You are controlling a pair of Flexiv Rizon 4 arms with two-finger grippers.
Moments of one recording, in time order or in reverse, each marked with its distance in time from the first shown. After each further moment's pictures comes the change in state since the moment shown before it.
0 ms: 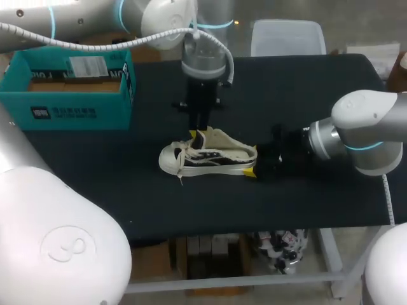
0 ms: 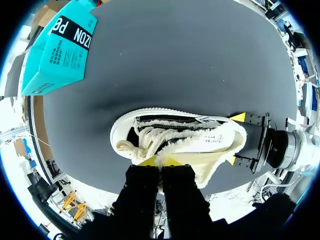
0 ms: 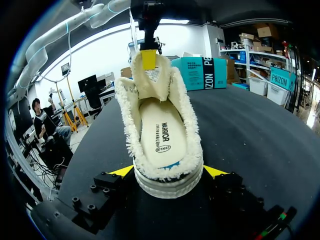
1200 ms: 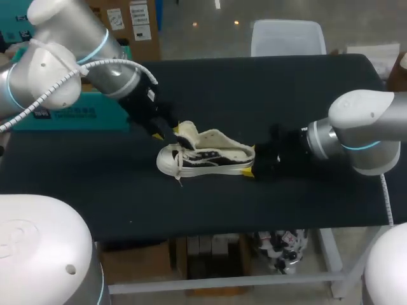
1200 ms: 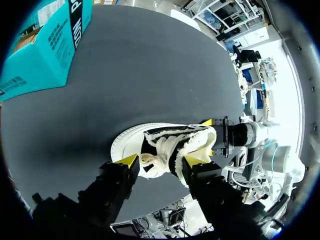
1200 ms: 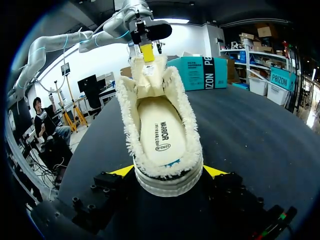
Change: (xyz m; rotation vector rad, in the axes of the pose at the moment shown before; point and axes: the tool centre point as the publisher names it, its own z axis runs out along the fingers) left arm -0.057 -0.011 -0.004 0.166 0.584 0.105; right arm 0.000 0.001 0.004 0.002 -0.002 0.000
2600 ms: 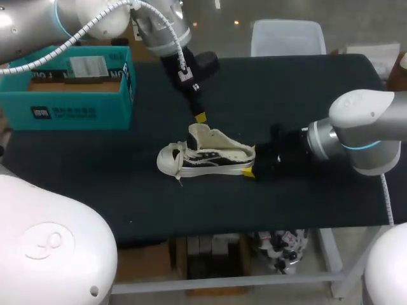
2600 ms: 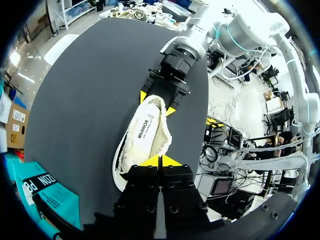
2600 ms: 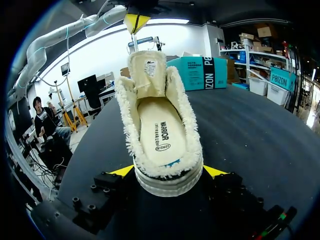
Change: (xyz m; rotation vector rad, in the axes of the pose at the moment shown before) left arm 0.093 0.007 -0.017 -0.319 -0.015 1.115; right arm 0.000 0.000 -0.001 -0.001 -0.001 0.000
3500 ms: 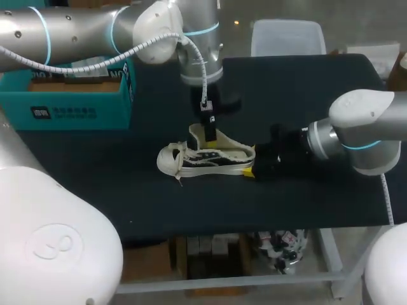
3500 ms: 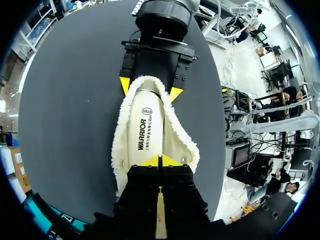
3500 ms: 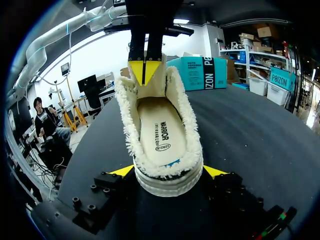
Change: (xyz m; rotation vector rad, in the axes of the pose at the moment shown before) left arm -0.022 -0.002 0.095 -0.190 0.001 0.283; right arm 0.000 0.000 0.000 0.000 0.000 0.000
